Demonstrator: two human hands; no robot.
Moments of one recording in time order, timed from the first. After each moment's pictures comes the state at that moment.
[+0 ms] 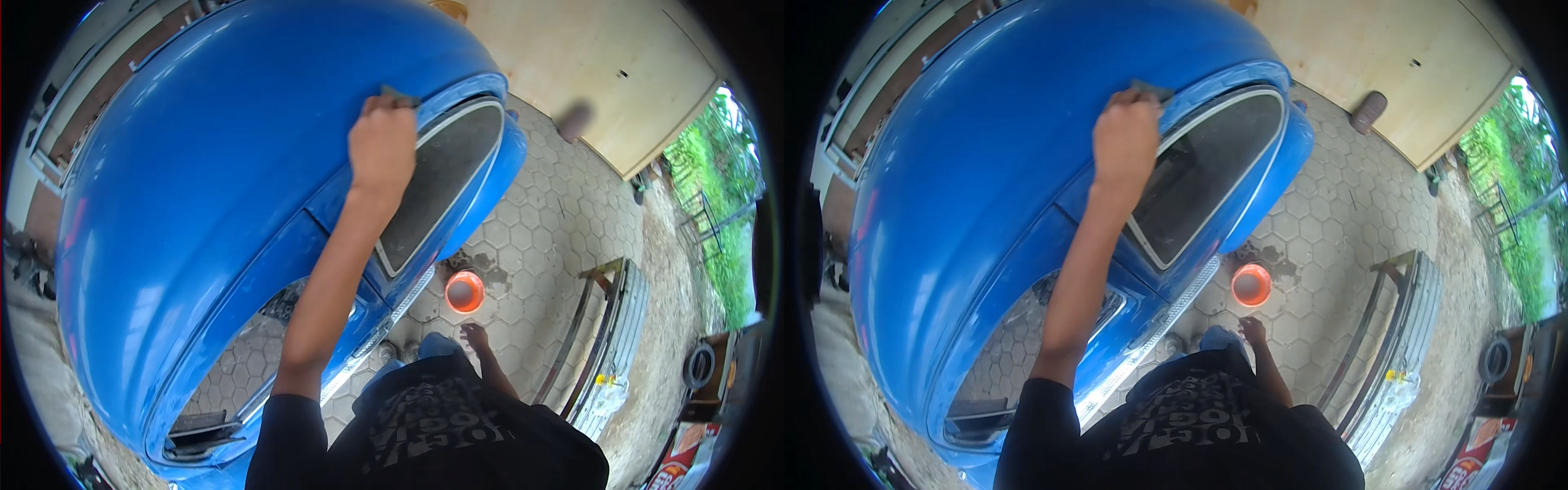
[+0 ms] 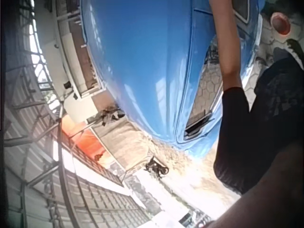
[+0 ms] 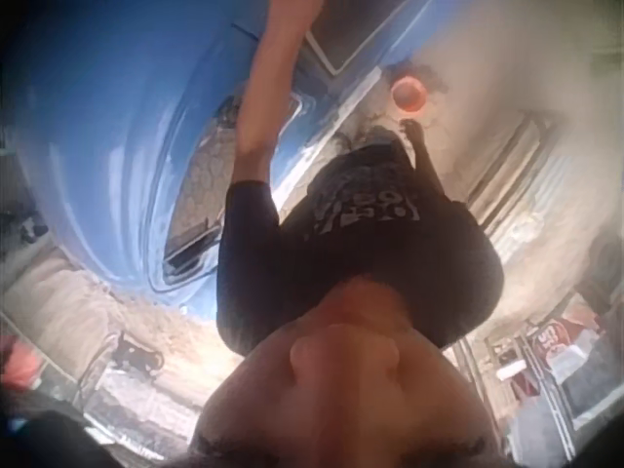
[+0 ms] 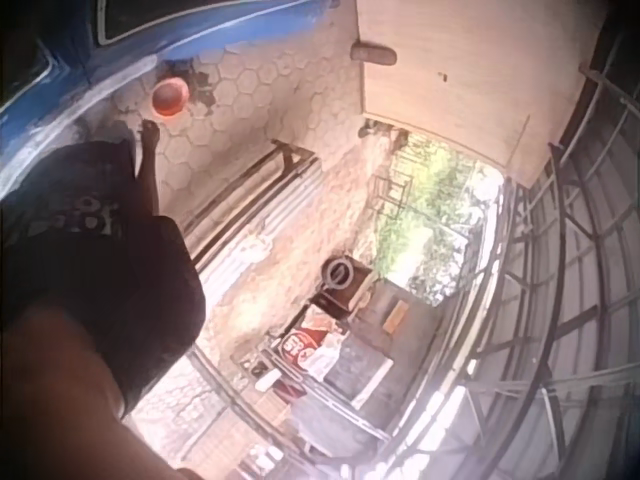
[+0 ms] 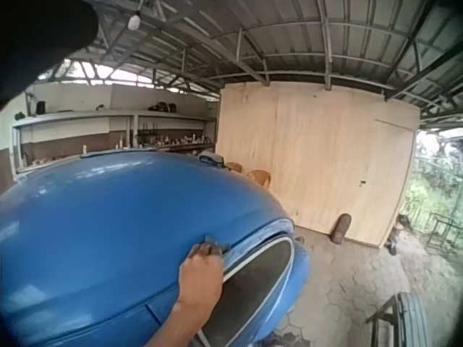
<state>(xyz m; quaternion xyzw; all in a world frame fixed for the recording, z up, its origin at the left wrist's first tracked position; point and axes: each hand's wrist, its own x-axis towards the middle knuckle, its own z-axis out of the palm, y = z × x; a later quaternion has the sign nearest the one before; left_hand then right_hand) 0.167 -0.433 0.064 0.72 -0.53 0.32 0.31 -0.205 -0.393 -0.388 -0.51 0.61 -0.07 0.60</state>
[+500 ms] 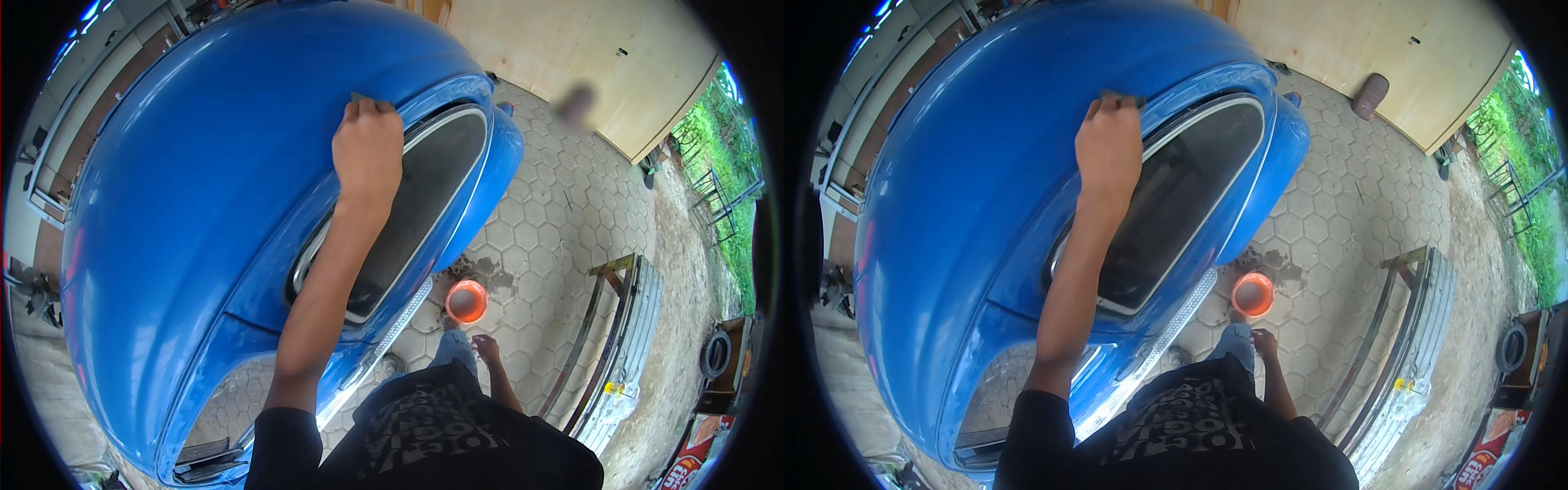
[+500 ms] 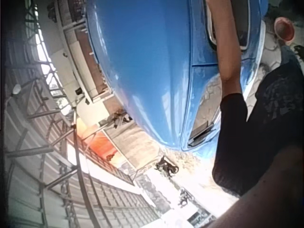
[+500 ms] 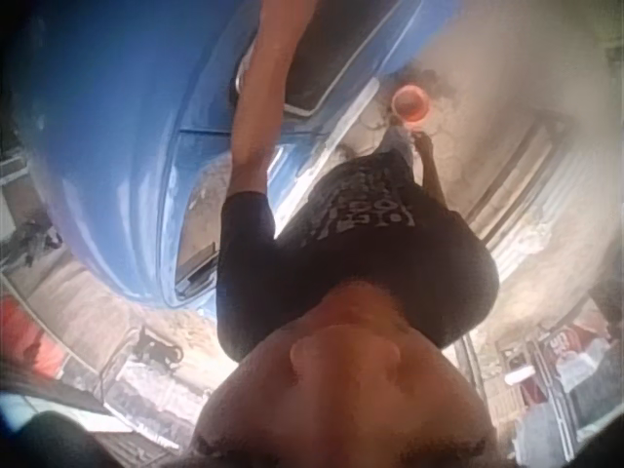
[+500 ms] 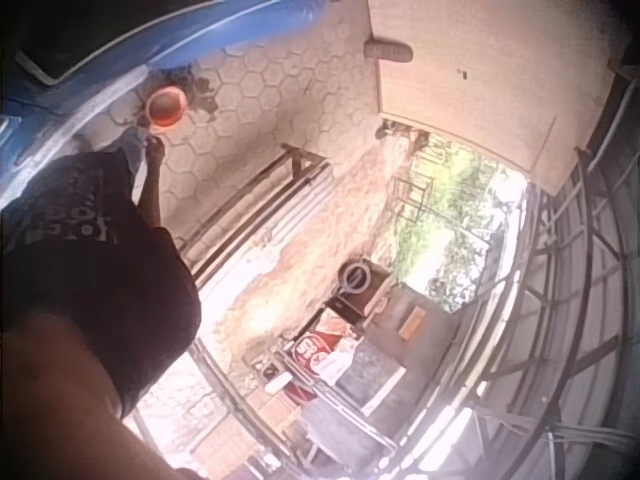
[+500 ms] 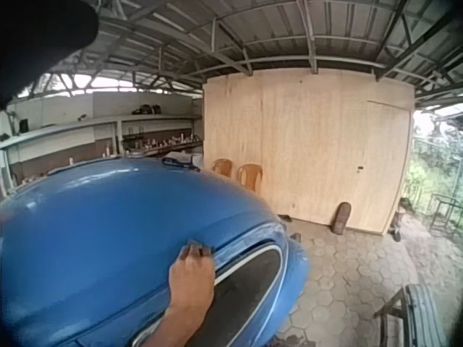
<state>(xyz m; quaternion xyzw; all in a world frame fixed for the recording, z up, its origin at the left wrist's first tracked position) 0.131 -0.555 0.064 0.76 -0.53 0.33 0.19 -0.250 -0.460 -0.404 -0.48 0.65 -0.09 0.58</state>
